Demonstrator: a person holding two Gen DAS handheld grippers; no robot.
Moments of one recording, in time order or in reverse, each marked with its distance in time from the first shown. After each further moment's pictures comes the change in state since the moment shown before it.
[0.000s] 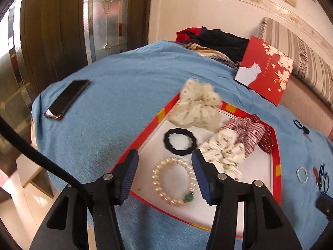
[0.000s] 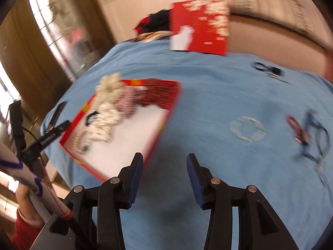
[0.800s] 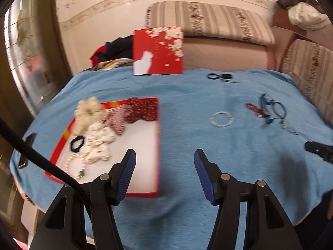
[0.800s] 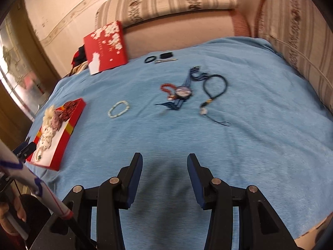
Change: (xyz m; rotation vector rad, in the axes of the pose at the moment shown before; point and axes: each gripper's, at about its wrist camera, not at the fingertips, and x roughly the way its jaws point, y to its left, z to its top) left arm -0.105 -0.181 -0.076 0.476 -0.036 -0.280; right arm -0.109 -0.181 -0.097 0.307 -0.111 -0.221
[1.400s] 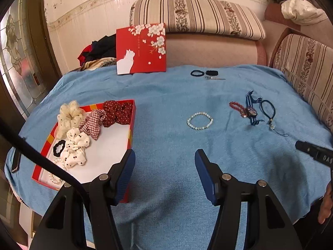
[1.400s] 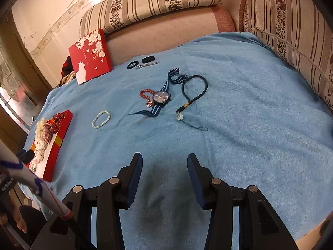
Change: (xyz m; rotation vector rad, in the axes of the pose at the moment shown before) left arm 0.017 -0.043 0.014 0.020 0.050 -0.031; right arm 0.006 -0.035 0.016 0.065 -0.006 -0.026
